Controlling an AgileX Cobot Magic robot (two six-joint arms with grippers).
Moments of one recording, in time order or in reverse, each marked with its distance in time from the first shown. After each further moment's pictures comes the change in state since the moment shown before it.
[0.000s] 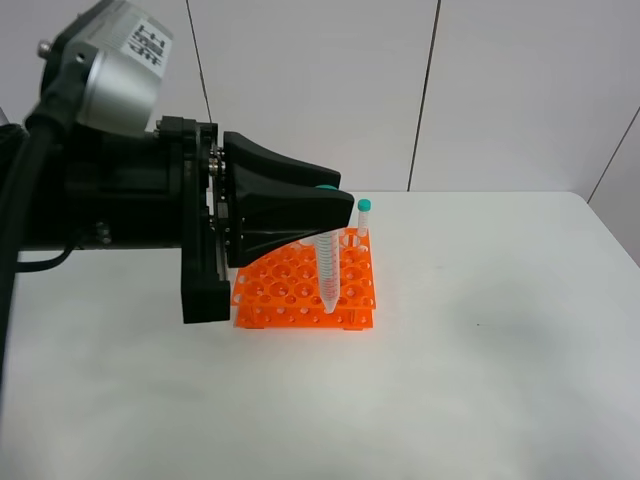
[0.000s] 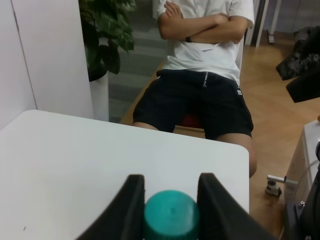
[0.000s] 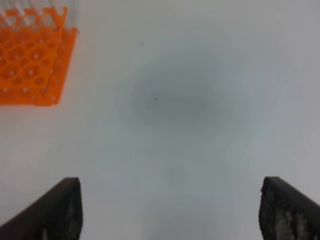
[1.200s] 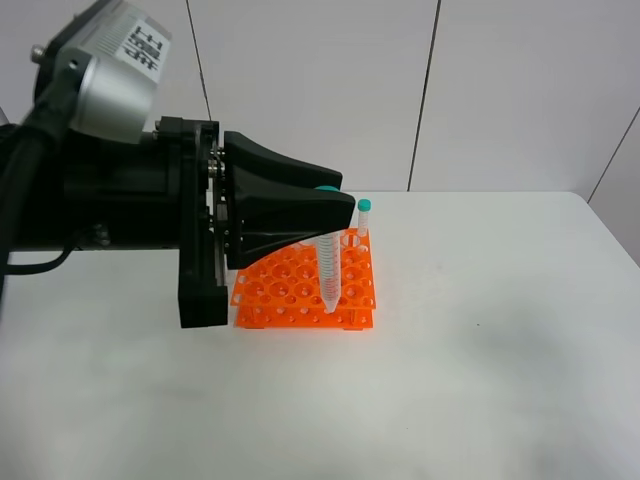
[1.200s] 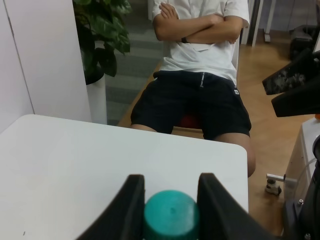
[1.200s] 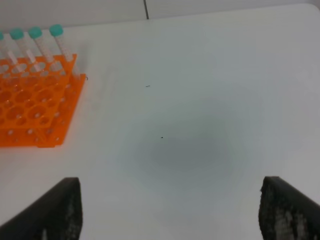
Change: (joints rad) left arm 0.000 0.000 0.000 0.000 0.011 0.021; right arm 0.002 -0.205 0.210 -0.013 -0.183 0.035
